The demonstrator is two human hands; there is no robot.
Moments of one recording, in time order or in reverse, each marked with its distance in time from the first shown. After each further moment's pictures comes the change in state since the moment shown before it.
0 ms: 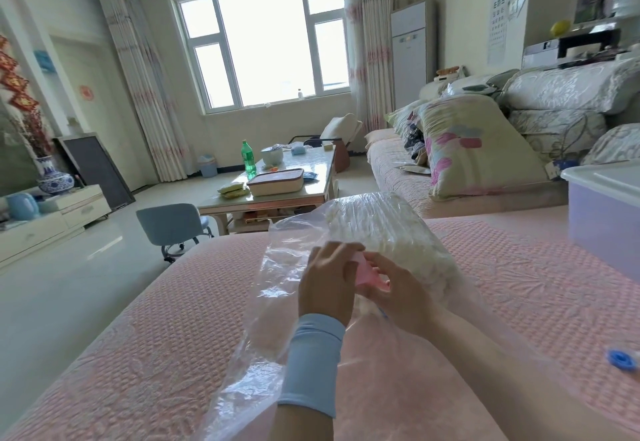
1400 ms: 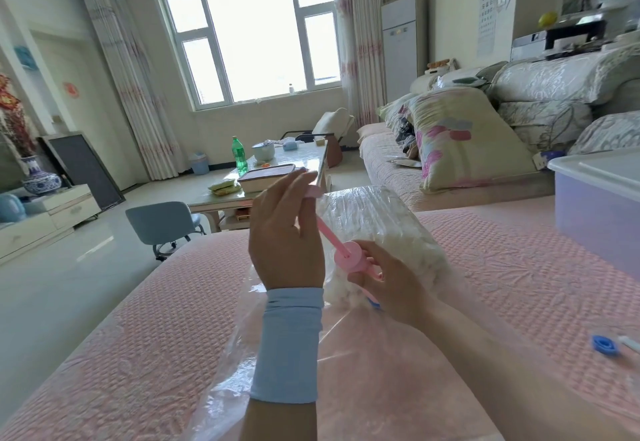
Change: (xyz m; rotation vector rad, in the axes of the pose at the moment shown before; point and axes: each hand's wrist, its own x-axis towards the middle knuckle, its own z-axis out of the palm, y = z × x) left_hand 0.032 0.031 -0.045 -0.106 0.621 0.124; right_hand -0.001 0.003 -0.005 0.016 0.006 0.016
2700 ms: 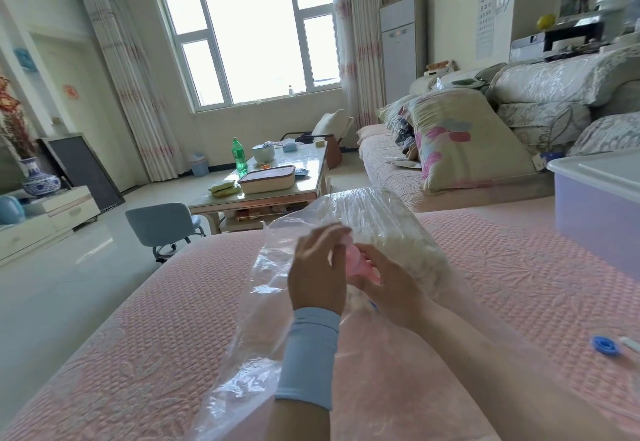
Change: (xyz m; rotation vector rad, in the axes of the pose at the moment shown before) left_hand -0.050 -0.014 0.016 0.017 -0.426 -0.186; right_hand -0.002 -0.001 0.003 -0.048 0.004 -0.025
